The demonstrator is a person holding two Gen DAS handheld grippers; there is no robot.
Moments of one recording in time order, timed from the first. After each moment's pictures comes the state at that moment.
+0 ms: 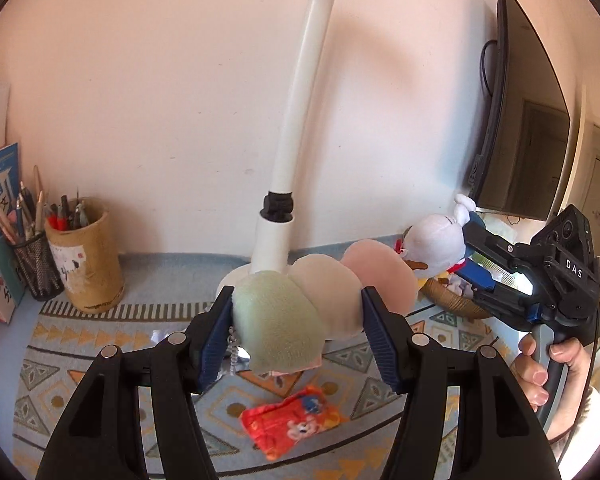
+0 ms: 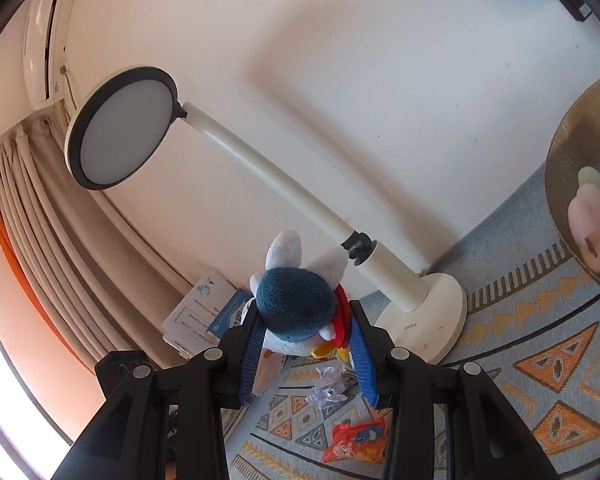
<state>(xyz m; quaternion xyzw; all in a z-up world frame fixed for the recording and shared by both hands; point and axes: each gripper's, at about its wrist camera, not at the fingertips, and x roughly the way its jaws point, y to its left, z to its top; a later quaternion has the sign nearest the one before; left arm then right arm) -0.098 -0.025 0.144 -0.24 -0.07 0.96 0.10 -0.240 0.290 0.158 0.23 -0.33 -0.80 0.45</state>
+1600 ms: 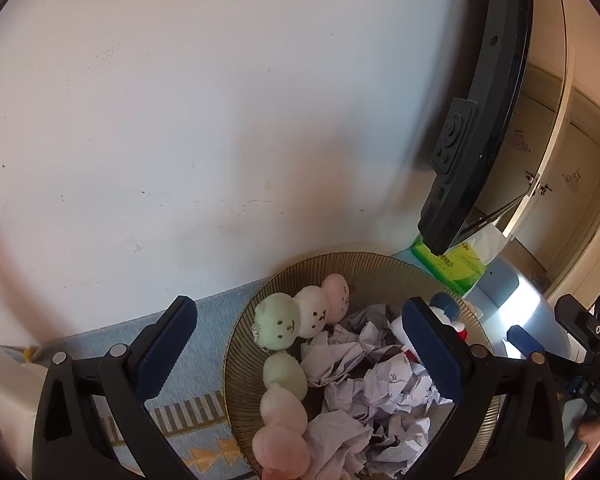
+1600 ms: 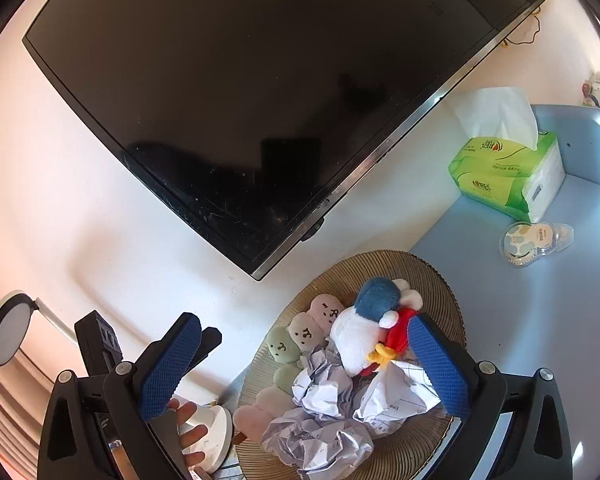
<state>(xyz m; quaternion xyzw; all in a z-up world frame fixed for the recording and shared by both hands) -0.363 0.233 0.150 -0.33 -0.04 0.92 0.20 -0.314 0.529 0.151 0.23 -0.37 -0.89 0.16</state>
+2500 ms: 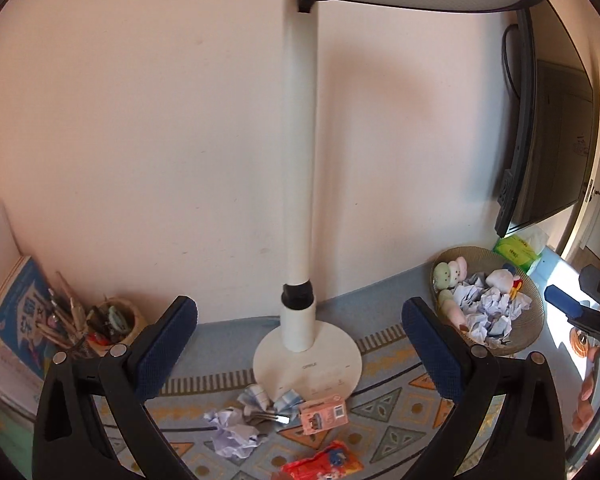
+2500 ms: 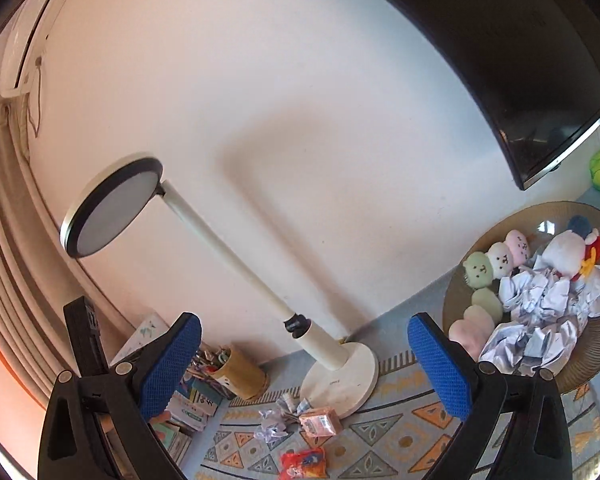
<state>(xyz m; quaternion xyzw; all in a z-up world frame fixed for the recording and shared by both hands) -0.177 -0.018 0.236 -0.27 0.01 0.96 0.03 -0.209 0.305 0.233 0.24 -0.25 -0.88 0.33</state>
